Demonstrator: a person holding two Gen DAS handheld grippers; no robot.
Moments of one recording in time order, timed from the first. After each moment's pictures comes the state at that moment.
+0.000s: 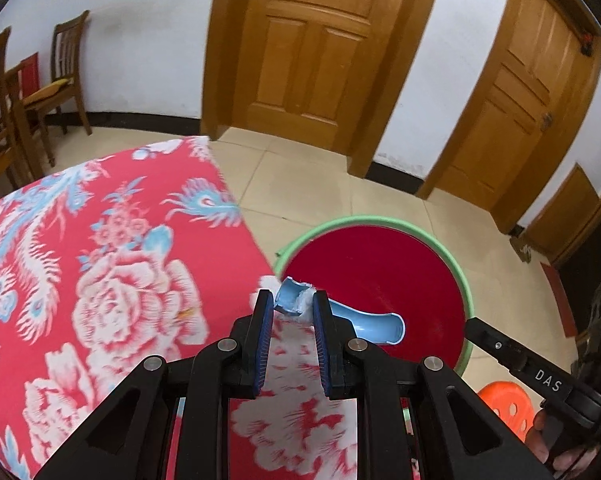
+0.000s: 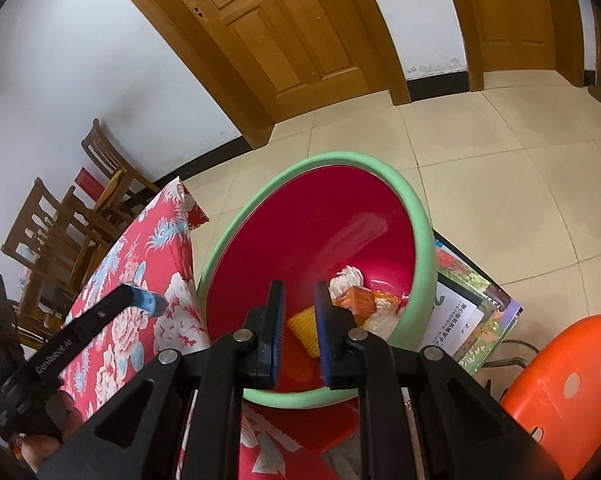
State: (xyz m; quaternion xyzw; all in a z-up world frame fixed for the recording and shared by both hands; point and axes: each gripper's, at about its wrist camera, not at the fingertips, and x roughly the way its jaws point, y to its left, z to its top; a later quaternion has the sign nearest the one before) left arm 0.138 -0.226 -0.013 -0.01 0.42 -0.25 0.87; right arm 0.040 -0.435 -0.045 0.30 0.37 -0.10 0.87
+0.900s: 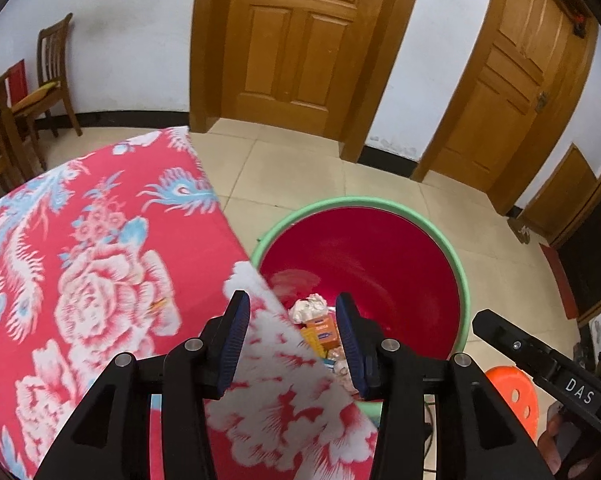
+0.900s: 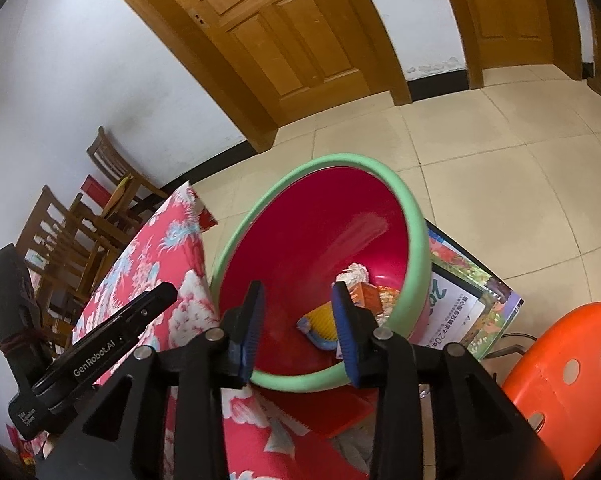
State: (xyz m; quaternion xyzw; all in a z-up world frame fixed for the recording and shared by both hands) left arm 0.130 -0.238 -0.014 0.01 0.43 -0.25 0.86; right arm 0.023 -0.427 -0.030 0.31 0.37 -0.09 0.87
